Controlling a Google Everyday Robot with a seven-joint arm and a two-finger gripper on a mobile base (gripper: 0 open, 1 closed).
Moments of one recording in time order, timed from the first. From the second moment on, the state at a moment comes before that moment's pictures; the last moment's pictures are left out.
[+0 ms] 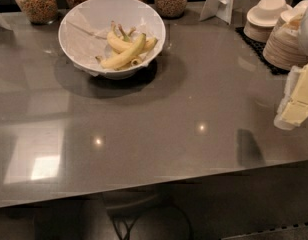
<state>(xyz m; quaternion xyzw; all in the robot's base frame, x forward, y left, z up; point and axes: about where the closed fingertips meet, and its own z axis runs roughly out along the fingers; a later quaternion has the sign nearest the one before) 0.439 -0.214 0.985 -0.60 0.78 -0.05 0.17</state>
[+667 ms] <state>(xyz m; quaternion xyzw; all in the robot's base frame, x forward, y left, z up) 0.459 -0.198 0.984 -0.60 0.77 -0.02 0.21</state>
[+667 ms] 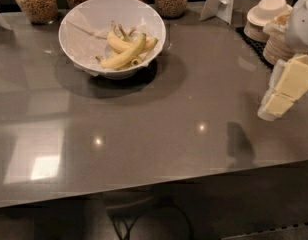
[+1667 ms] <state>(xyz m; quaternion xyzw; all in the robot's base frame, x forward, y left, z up) 0.537 -0.114 0.965 -0.61 0.72 0.10 0.32</state>
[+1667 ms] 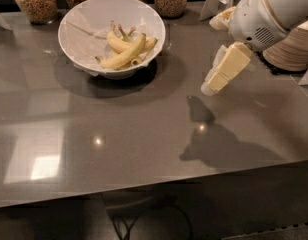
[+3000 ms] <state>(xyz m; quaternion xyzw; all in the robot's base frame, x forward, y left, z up) 0.587 0.049 0.987 -0.73 0.58 0.12 0.35</state>
